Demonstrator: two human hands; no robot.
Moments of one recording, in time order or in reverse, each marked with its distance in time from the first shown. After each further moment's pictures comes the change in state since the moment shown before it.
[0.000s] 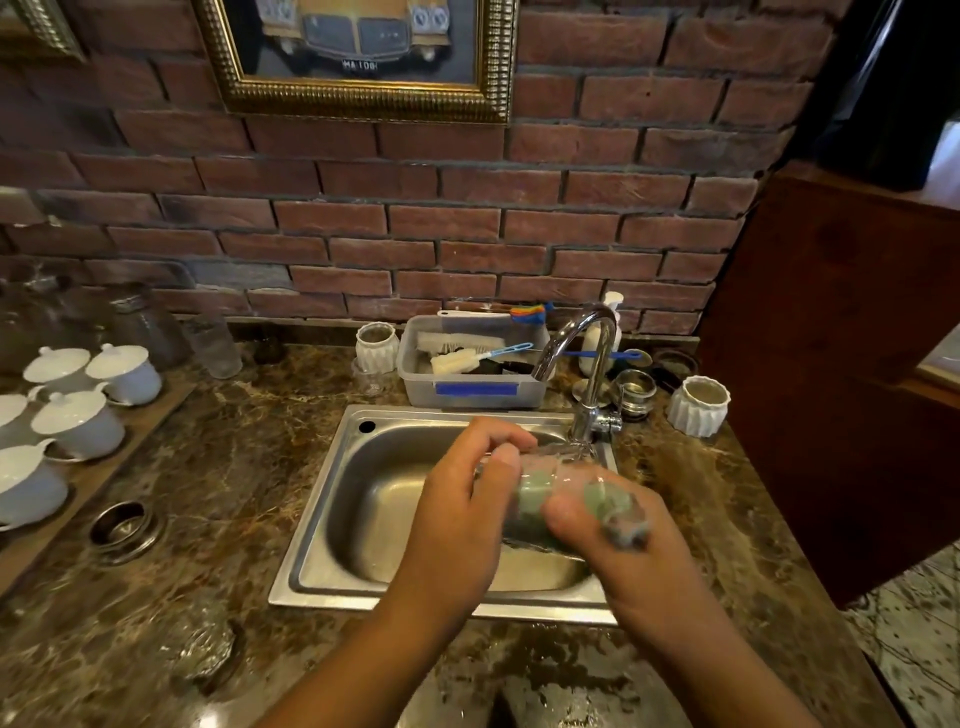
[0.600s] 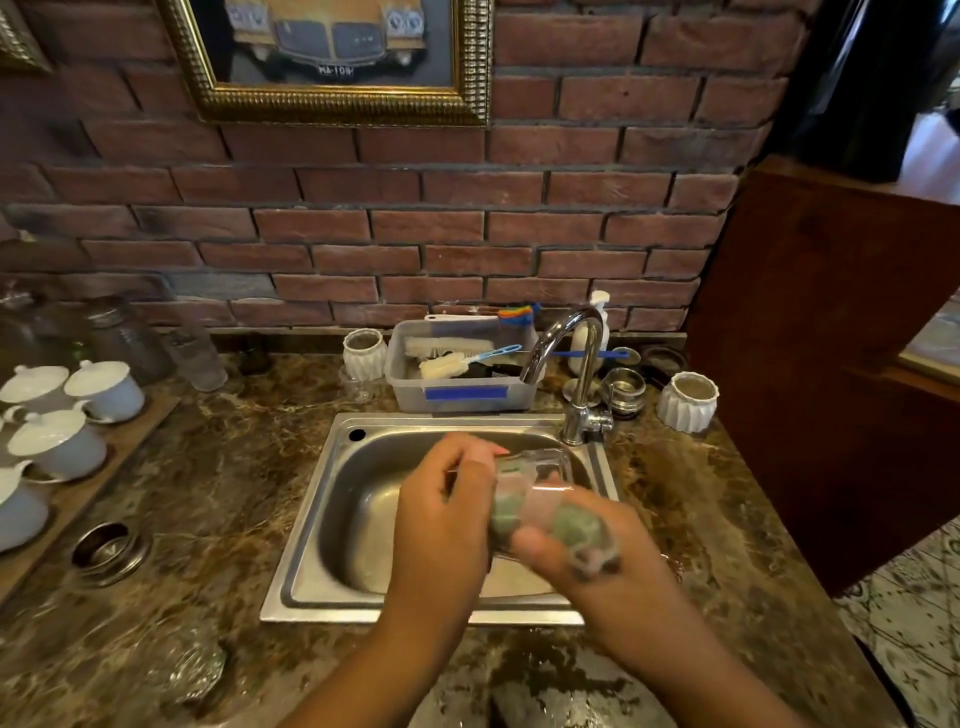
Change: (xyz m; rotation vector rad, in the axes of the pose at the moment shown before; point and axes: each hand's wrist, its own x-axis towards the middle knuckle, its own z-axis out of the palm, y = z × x) left_hand 0.001 0.006 0.009 -0.049 0.197 -0.014; right_hand -0.001 -0.001 0.007 -0.165 -0.085 -0.077
